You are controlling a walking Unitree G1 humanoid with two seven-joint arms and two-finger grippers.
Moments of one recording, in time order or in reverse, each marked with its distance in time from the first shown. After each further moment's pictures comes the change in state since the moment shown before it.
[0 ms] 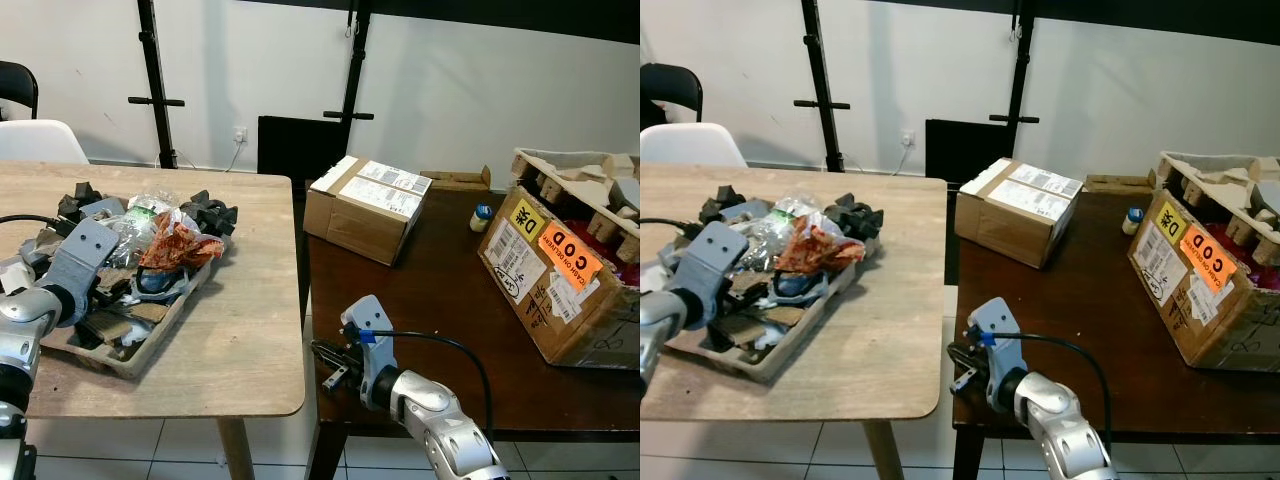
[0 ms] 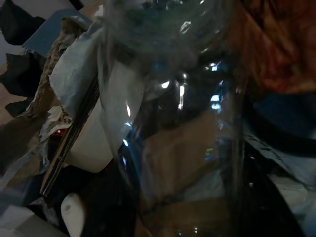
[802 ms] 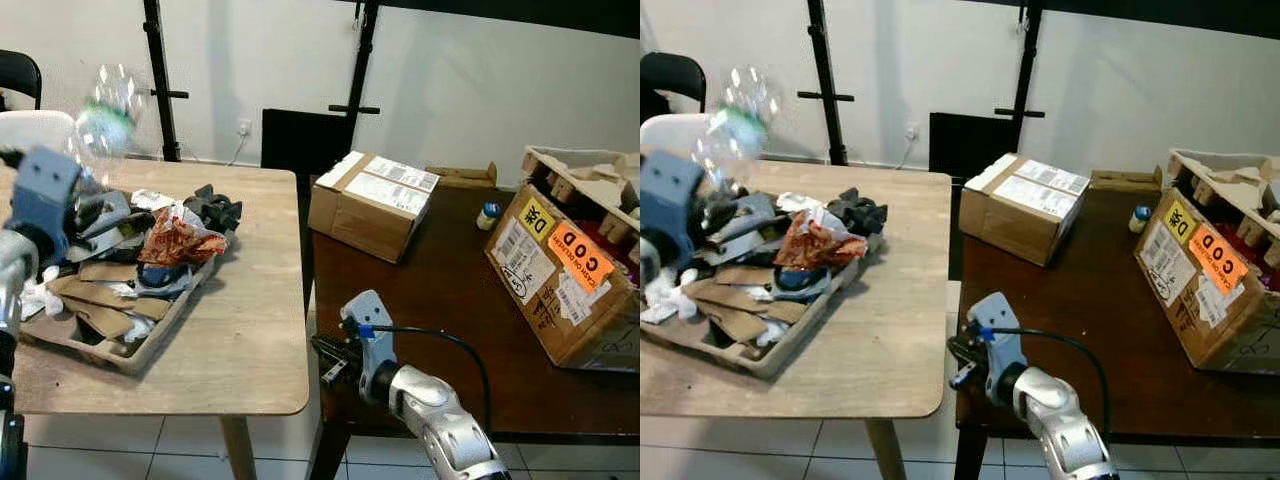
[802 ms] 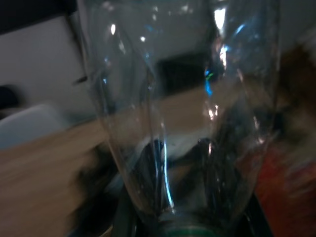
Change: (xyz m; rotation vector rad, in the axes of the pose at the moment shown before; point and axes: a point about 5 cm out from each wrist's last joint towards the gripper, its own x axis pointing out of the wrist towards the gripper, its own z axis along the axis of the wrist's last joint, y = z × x) left arm -0.020 0.024 0.097 -0.243 -0.537 -0.032; right arm 0.003 -0.007 0.009 0.008 -0.032 -0.053
